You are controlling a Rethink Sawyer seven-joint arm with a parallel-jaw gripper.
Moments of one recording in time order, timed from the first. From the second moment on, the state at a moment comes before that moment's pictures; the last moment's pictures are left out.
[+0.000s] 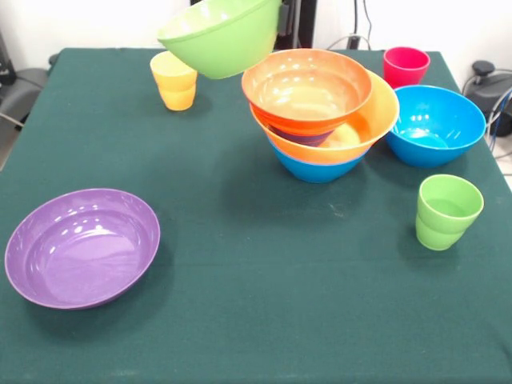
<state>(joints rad) -0.32 -0.92 0.15 1.76 -0.24 0.66 1.99</state>
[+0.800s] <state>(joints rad) -0.19 -0.91 0.03 1.76 -0.22 0.66 2.02</state>
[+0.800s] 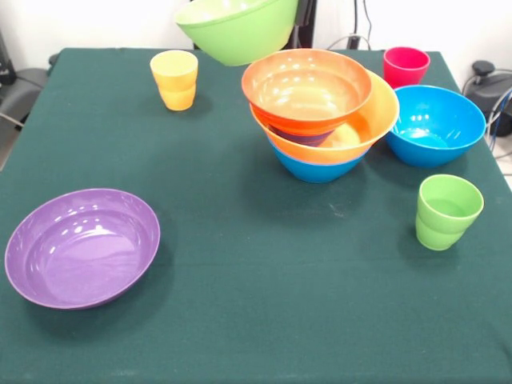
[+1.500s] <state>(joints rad) -0.07 -0.86 -0.06 1.76 -0.20 0.65 2.09</state>
